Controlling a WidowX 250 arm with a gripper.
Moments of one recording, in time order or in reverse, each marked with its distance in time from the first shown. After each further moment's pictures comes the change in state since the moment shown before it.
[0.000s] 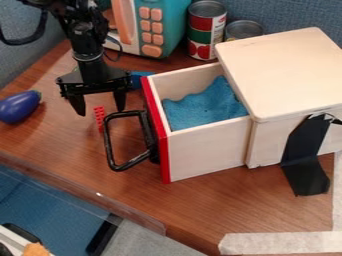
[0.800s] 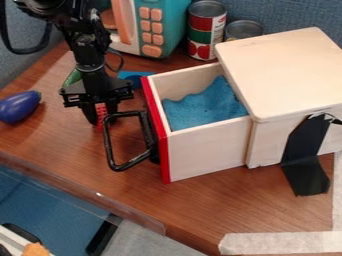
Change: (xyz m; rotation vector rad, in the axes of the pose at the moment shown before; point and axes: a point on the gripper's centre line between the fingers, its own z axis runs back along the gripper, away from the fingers) arm -0.008 0.000 -0.018 0.001 0.053 0.004
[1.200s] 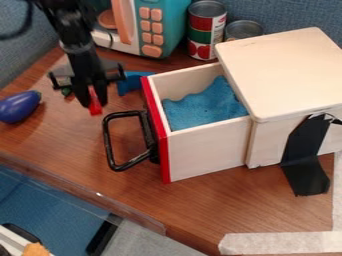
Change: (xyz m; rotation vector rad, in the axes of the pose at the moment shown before) arm 0.007 0.008 0.042 -0.045 -0.050 -0.017
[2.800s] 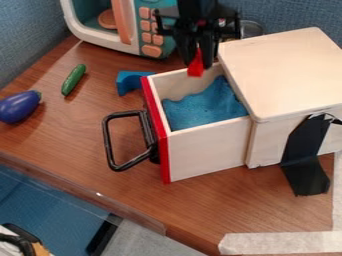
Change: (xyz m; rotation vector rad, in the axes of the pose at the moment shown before) arm -0.037 -0.154 0.075 -0.196 0.078 -0.509
